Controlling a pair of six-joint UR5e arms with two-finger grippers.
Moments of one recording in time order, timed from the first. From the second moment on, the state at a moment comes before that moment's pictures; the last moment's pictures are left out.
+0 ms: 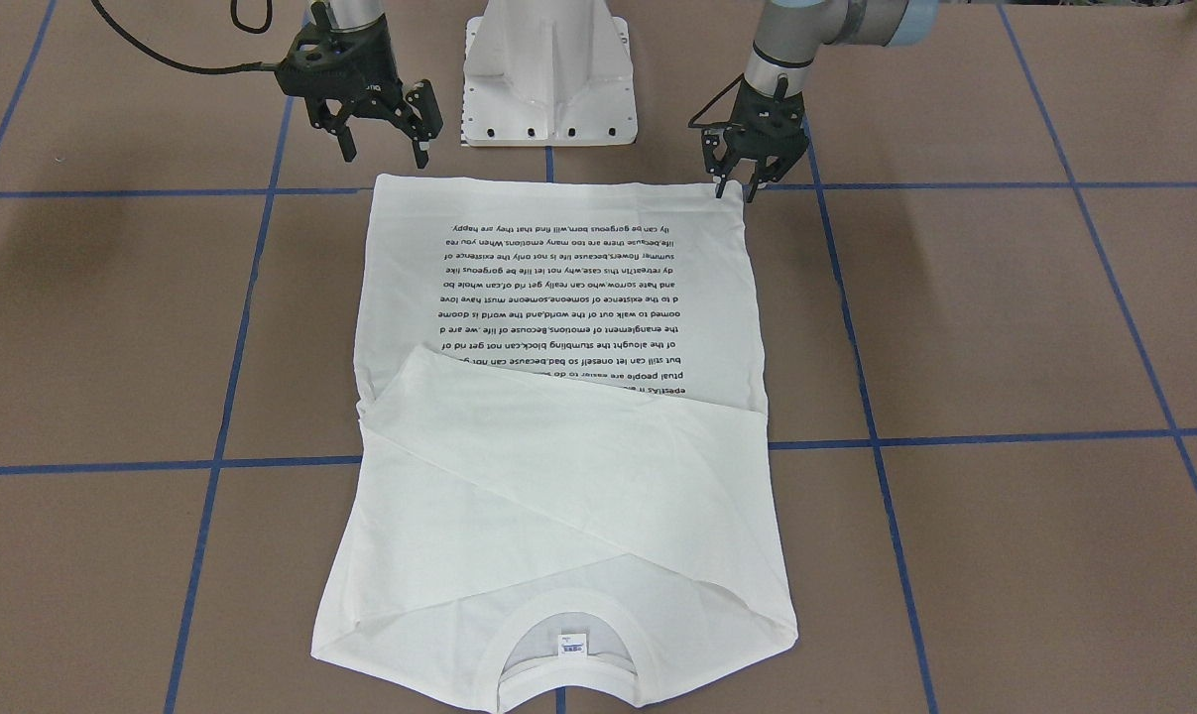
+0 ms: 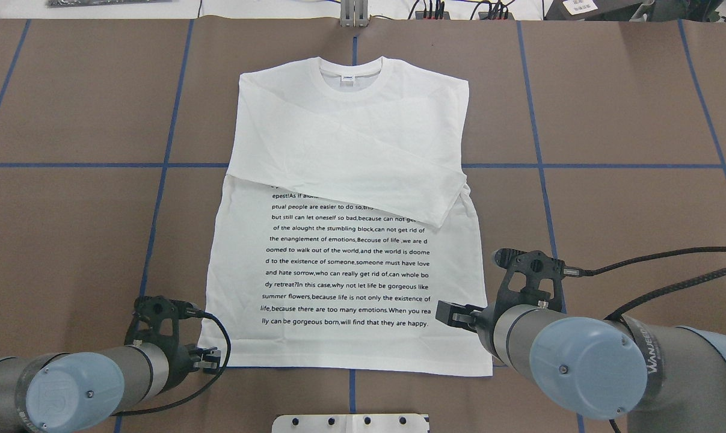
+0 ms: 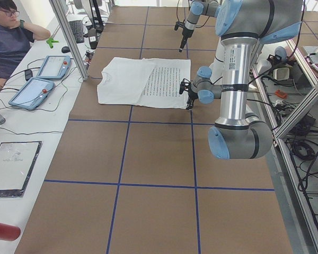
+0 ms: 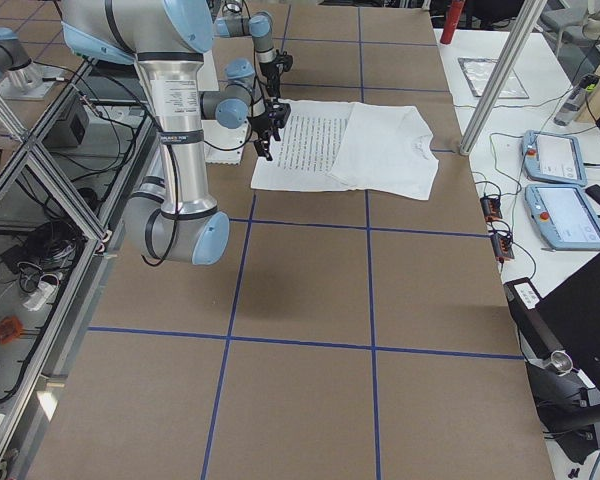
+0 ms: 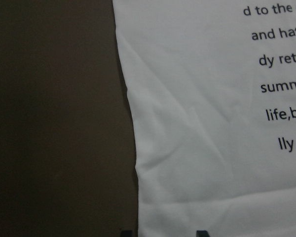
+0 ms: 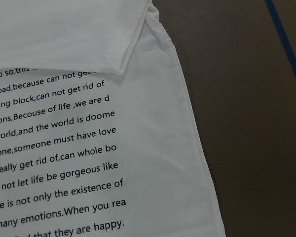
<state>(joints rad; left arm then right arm) -0.13 -1.60 -2.05 -1.96 -1.47 -1.34 0.19 -1.36 2.28 -1.66 1.43 1.66</state>
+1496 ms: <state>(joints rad) -0.15 -1.59 -2.24 -1.90 -1.47 -1.33 0.16 -1.47 2.16 -1.43 1.40 1.66</state>
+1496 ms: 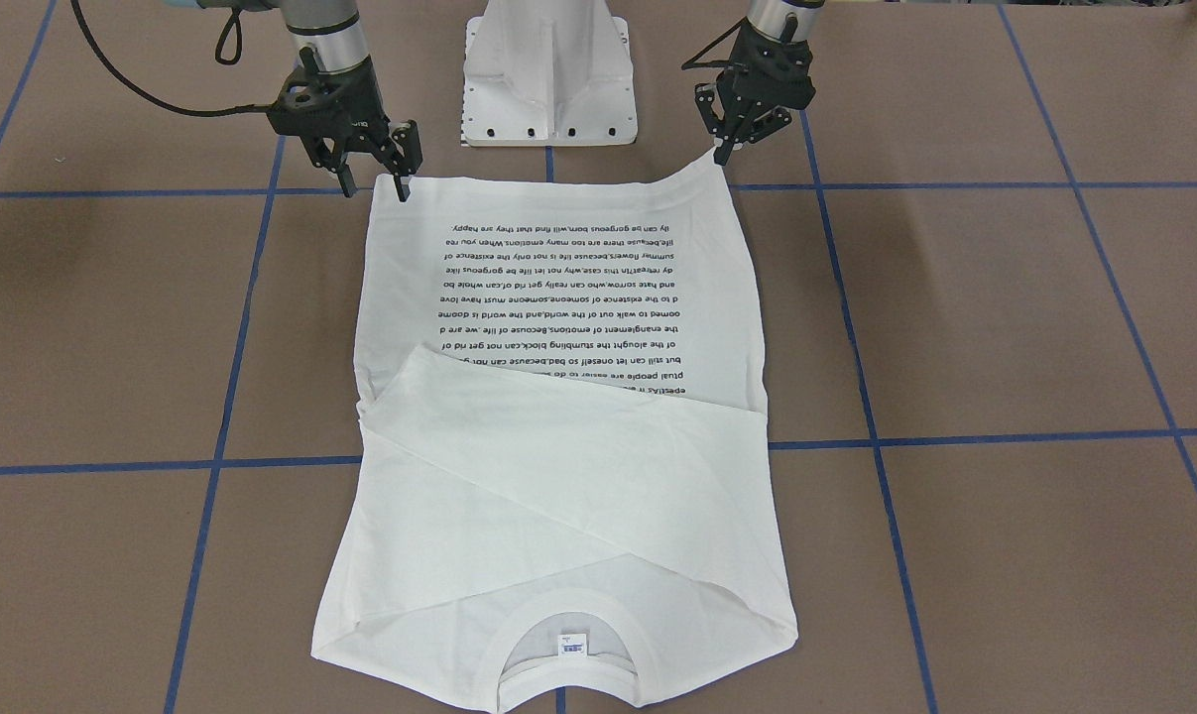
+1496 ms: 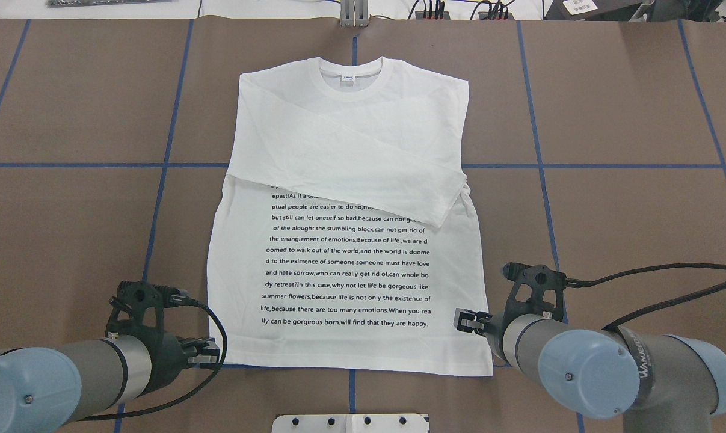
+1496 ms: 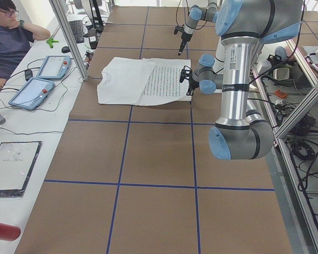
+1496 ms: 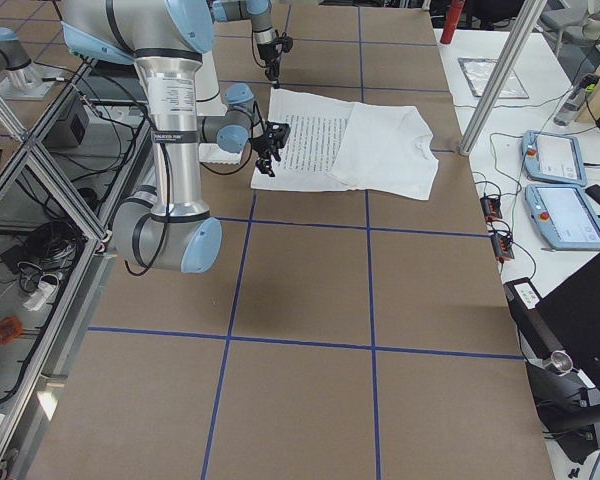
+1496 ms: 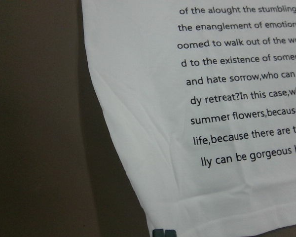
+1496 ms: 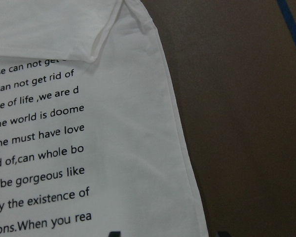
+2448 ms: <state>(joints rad) -0.16 -1.59 -2.26 -1.90 -1.47 -1.33 -0.01 -1.51 2.12 -1.42 1.26 1.73</state>
